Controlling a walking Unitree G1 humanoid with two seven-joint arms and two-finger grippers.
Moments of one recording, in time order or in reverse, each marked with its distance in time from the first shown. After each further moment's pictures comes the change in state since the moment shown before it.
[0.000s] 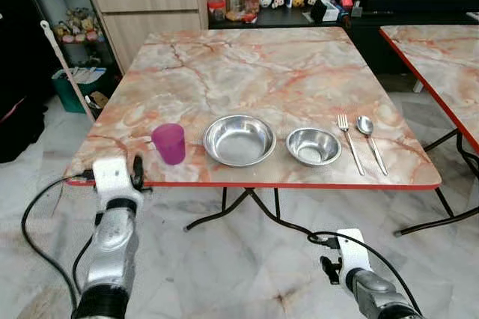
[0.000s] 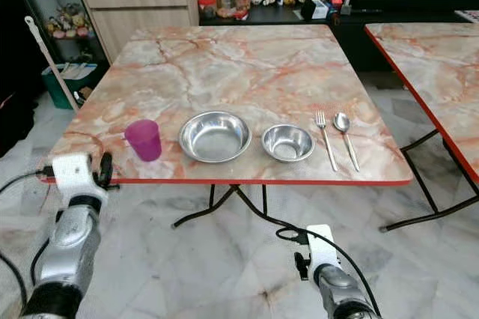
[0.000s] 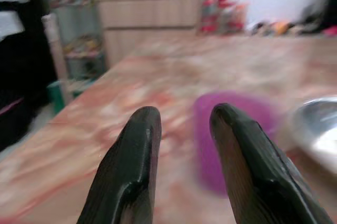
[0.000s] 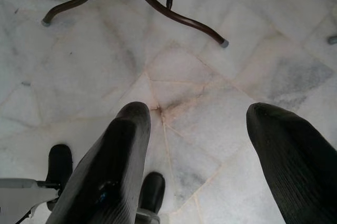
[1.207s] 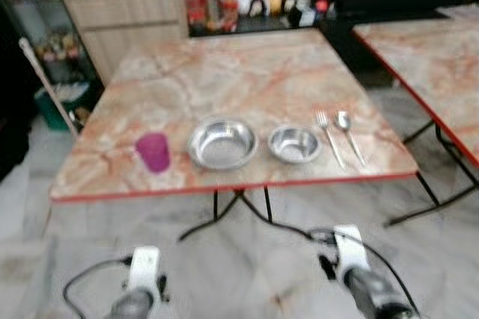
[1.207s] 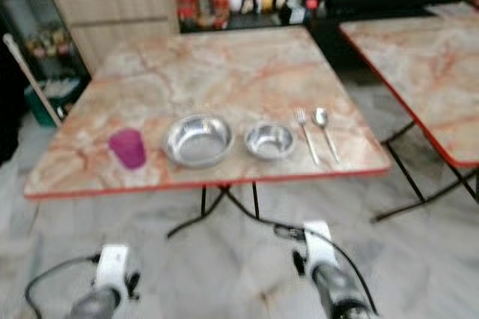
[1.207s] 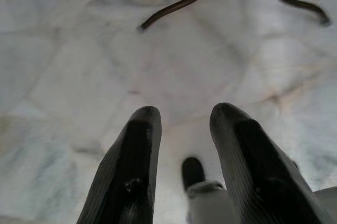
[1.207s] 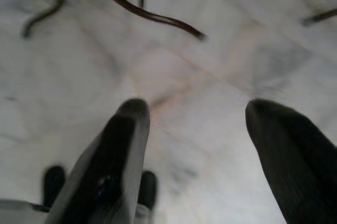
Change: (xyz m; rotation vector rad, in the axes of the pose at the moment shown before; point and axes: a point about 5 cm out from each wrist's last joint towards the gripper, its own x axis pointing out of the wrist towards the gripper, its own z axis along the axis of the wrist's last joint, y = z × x) left arm -0.122 0.008 -0.162 0.089 0.972 -0.097; right arm -0.002 -0.009 -0.006 0.009 0.017 -0.035
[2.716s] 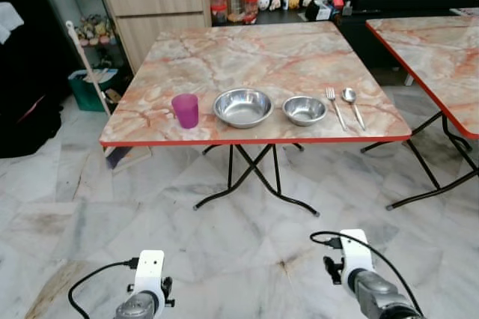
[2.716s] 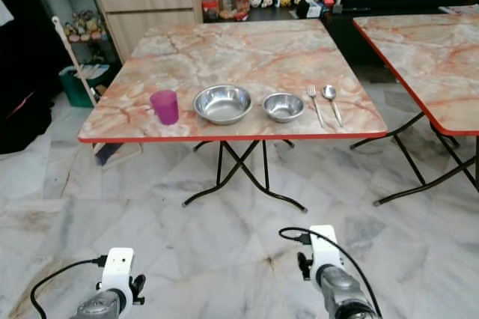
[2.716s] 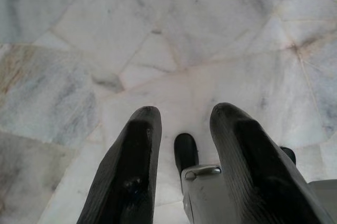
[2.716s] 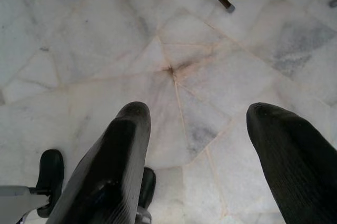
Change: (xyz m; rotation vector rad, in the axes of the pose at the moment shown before) left arm -0.001 0.007 -0.002 0.002 0.004 0.022; right arm 0.001 0.008 0.005 0.004 -0.017 0.019
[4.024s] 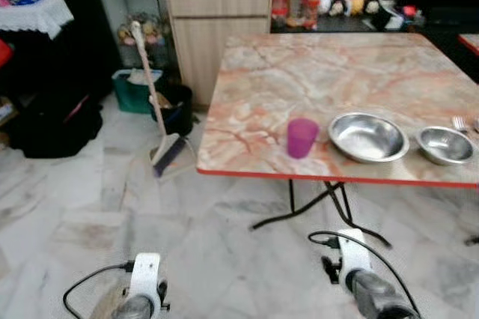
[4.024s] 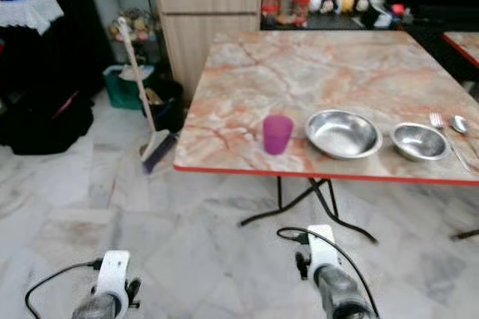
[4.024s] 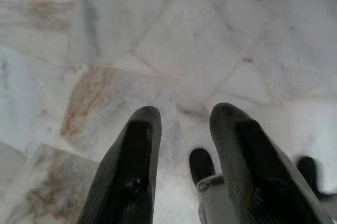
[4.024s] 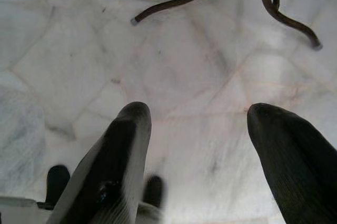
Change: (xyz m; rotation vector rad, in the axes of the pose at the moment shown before) left arm -0.002 0.014 -0.005 0.017 0.013 0.042; right arm 0.001 0.008 0.000 -0.006 0.003 0.017
